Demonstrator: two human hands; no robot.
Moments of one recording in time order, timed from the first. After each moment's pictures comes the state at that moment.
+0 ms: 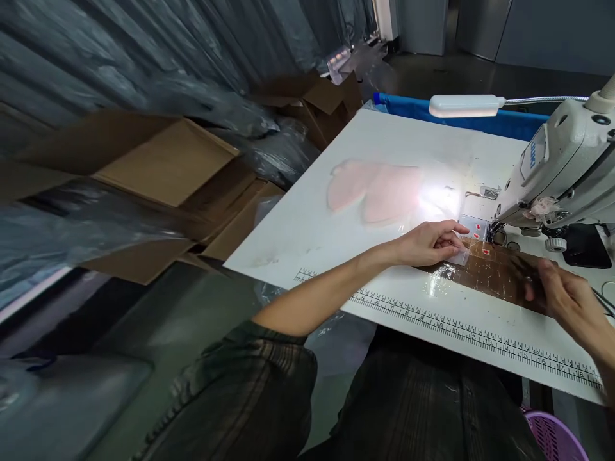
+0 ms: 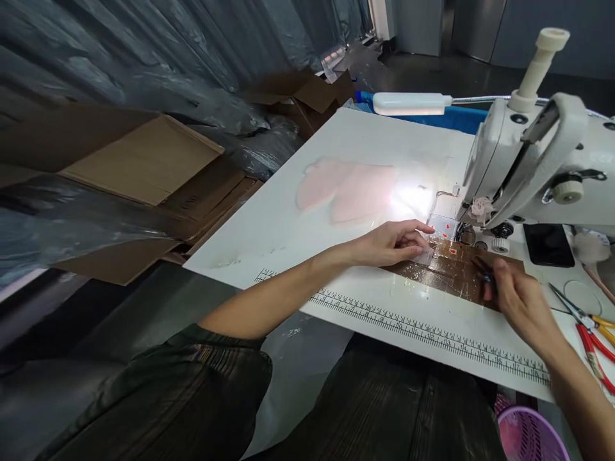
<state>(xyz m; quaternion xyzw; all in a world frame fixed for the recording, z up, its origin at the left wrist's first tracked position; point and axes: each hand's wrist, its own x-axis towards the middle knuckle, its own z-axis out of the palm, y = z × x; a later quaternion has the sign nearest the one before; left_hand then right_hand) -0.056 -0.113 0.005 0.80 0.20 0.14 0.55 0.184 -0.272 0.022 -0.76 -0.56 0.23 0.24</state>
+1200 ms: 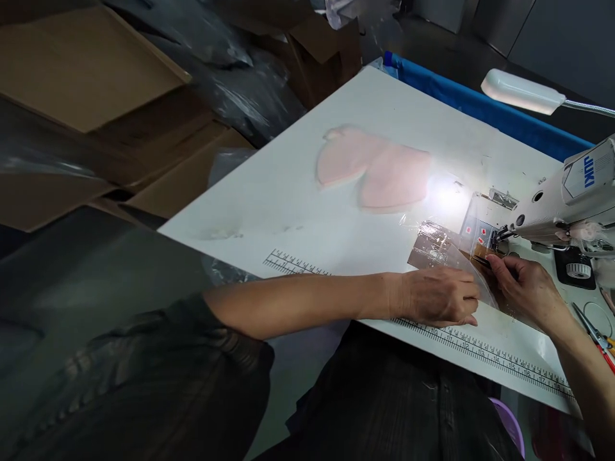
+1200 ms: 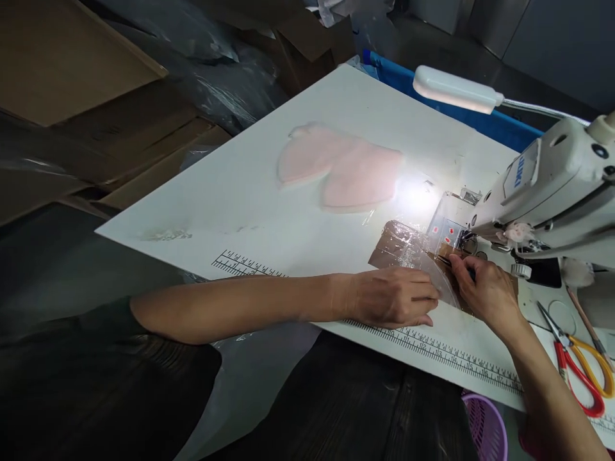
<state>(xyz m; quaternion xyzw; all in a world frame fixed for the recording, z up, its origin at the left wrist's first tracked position) -0.050 -0.167 -0.012 0.96 -0.03 0.24 0.12 0.144 -0.217 0.041 -0.78 -0.59 0.20 0.04</state>
